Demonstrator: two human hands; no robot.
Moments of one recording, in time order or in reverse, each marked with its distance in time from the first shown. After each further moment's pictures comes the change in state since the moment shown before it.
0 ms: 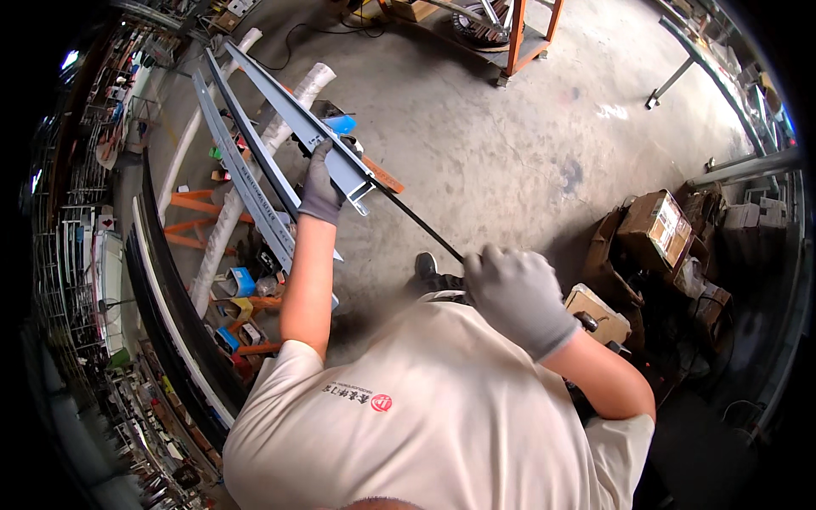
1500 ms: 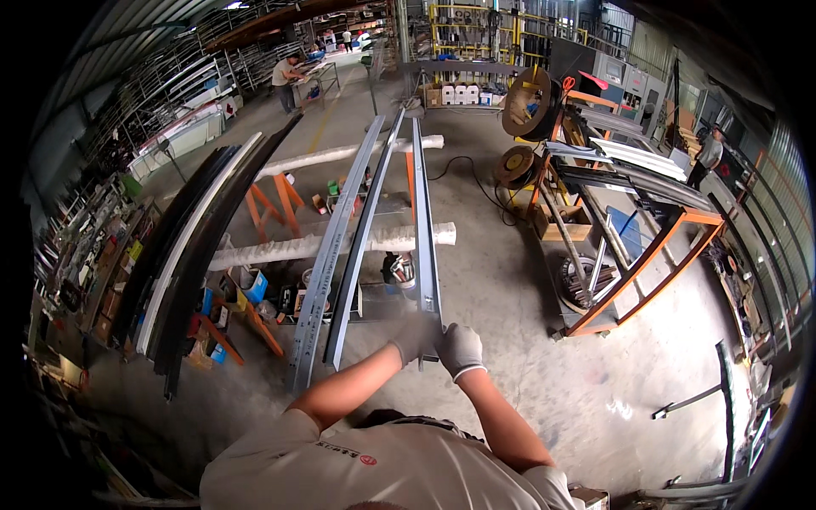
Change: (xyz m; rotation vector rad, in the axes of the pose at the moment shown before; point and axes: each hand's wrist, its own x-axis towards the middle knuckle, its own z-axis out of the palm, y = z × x) left_hand 0.139 -0.086 -0.070 1.250 0.269 0.685; right_hand 0.302 0.053 0.119 0.301 -0.099 -0.062
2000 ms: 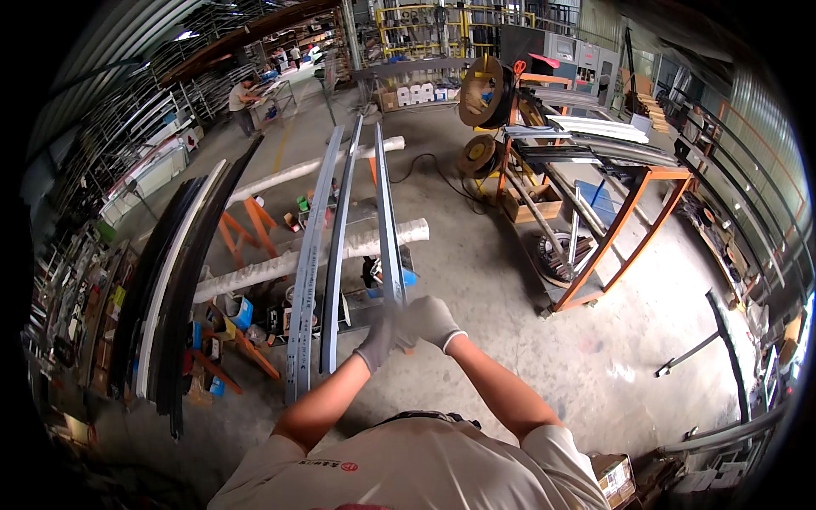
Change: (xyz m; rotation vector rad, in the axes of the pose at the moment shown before) left_hand -0.055 0.135 -0.081 -0.915 0.057 -0.344; right_hand 0.028 -0.020 -0.017 0.331 -0.168 -0.236
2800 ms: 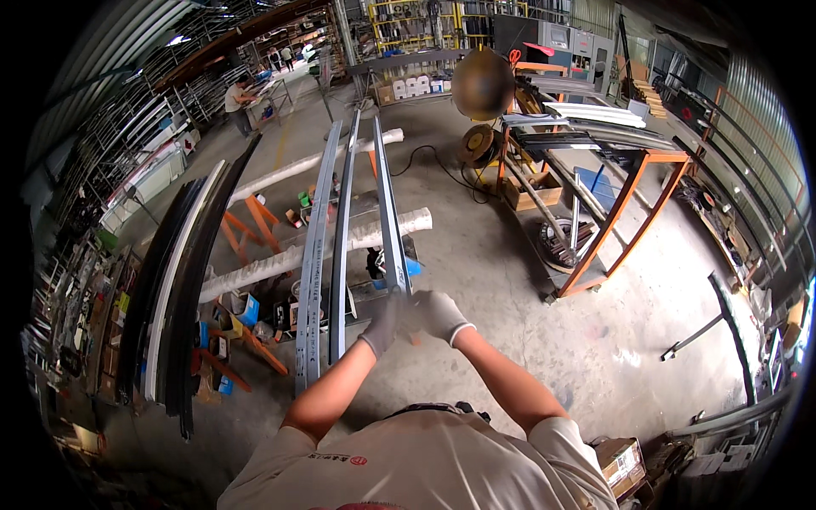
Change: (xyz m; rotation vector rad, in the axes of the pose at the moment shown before) left_hand -0.020 0.036 0.007 0.062 0.033 -0.165; right_hand -0.028 -0.019 0.001 -0.053 0.074 -0.069
